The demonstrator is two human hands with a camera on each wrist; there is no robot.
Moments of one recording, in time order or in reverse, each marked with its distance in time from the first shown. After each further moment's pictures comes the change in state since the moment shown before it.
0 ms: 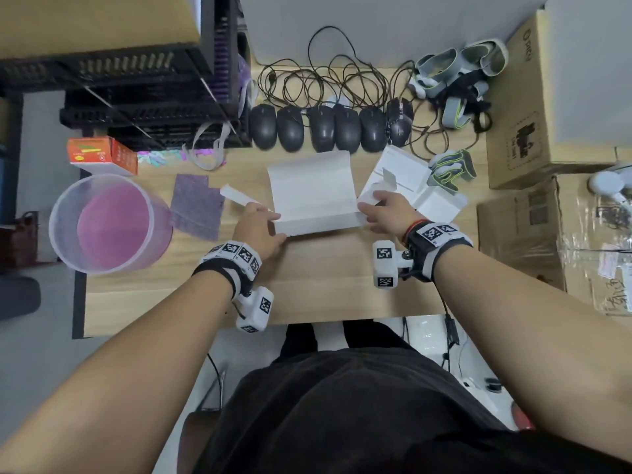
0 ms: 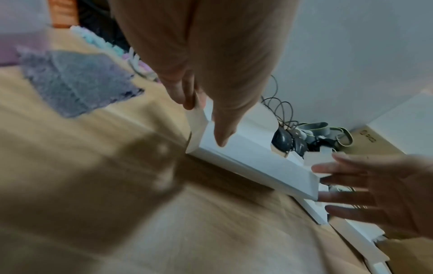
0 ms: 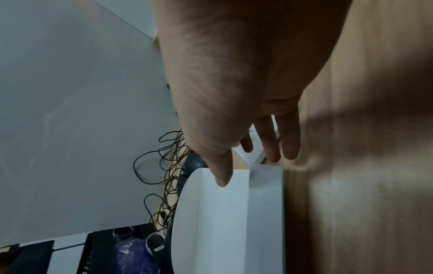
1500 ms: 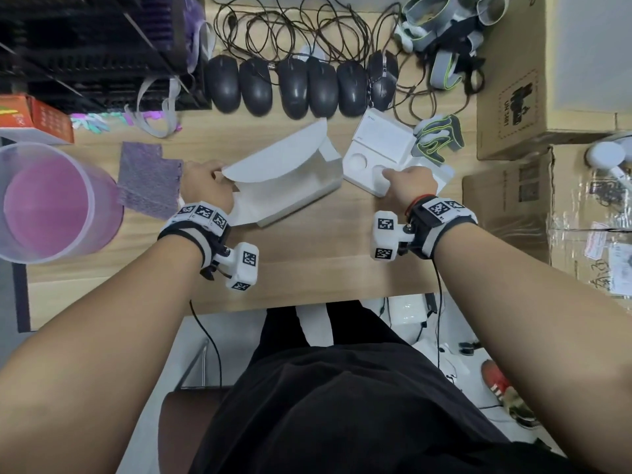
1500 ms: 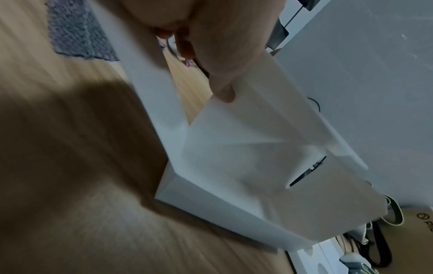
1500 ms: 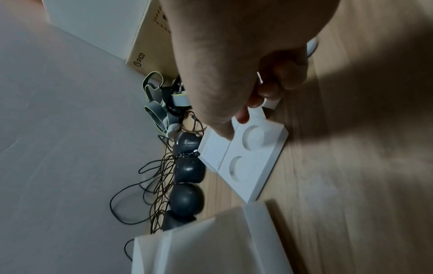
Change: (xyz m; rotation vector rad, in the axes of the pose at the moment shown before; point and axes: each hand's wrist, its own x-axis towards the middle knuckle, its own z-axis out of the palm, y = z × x) left_hand 0.045 -0.001 0.010 -0.243 0.394 -0.194; right_hand 0.031 0.032 -0.053 -0.266 0.397 0.184
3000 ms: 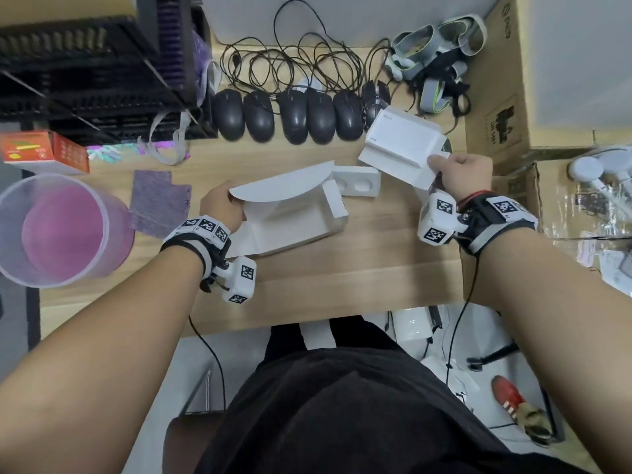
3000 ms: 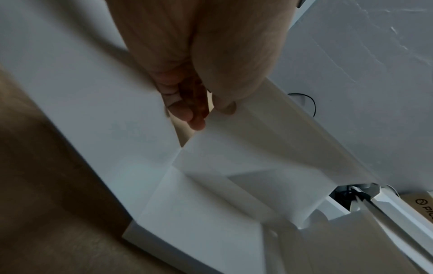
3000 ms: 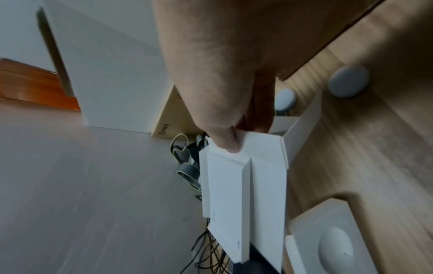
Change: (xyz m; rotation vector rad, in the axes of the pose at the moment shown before) left_hand 0.000 0.019 -0.016 -0.034 -0.337 -0.033; right_hand -0.009 -0.005 -0.085 0.416 0.208 -0.083
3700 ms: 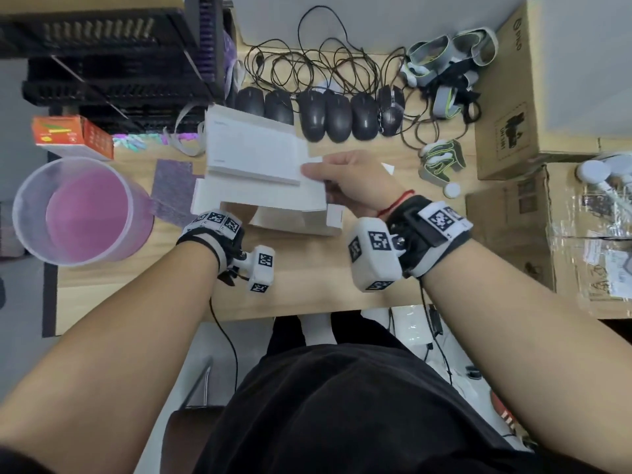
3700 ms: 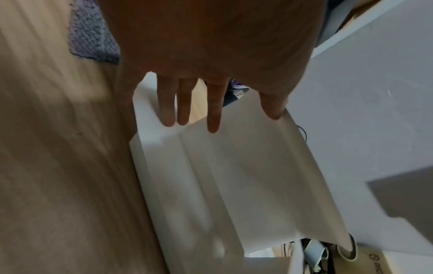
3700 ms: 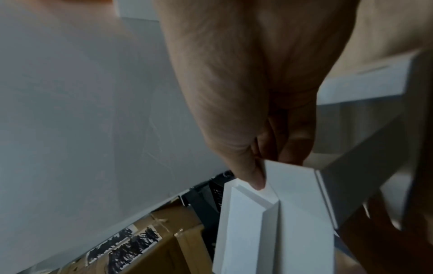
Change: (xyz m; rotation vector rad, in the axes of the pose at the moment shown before) left_hand -0.023 -0.029 -0.024 0.564 -0.335 -0.196; right_hand -0.149 -0.079 0.099 0.287 -0.931 -0.057
